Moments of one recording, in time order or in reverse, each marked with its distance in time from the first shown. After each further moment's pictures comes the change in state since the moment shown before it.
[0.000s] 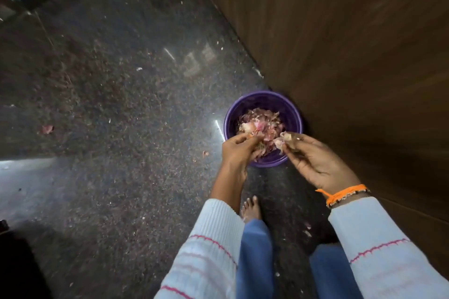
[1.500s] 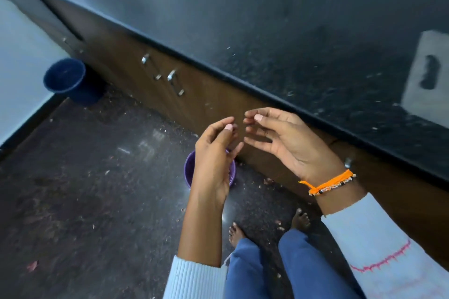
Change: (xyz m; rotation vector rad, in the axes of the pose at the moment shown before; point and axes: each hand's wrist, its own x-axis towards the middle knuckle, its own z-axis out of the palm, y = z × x) left_hand -0.334 0.114 0.081 0.058 -0.484 0.381; right_hand -0.339 -0.112 0.006 -0.023 -0.132 -0.569
